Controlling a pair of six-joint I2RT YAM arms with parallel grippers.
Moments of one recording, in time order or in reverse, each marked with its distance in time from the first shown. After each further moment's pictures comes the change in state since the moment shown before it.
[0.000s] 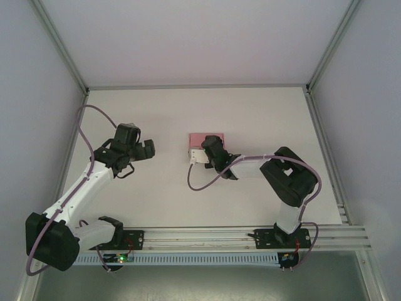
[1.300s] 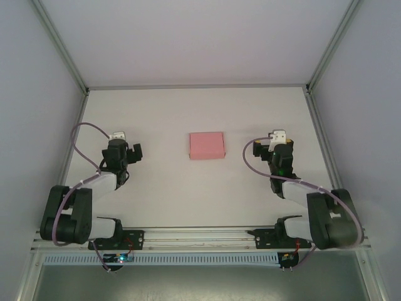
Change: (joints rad) left arm 0.249 0.217 -0.446 0.955 -0.040 0.282; right arm -0.640 -0.498 -0.570 0.491 -0.174 1.038
